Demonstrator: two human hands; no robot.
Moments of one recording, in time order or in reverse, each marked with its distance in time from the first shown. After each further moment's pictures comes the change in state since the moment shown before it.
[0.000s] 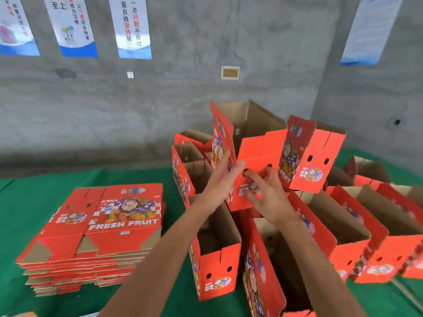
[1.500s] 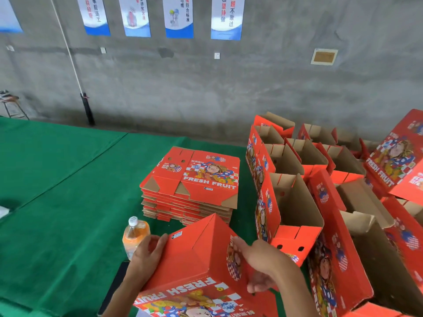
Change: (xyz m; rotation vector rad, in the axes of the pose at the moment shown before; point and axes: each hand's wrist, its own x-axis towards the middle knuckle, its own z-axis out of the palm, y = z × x) left_hand -0.380 -0.159 -0.262 0.486 0.788 -0.541; right_hand -0.142 -0.221 0.113 0.183 -1.124 0.754
